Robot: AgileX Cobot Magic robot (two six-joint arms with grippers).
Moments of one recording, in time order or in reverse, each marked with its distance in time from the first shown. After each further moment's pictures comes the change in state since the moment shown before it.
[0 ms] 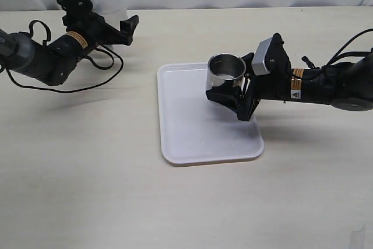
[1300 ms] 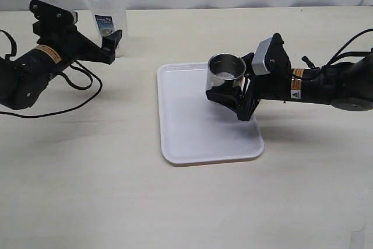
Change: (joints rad) left arm 0.000 -0.289 0.440 -0.075 -0.090 0.211; right arm 0.000 0.000 0.000 0.000 0.000 0.000
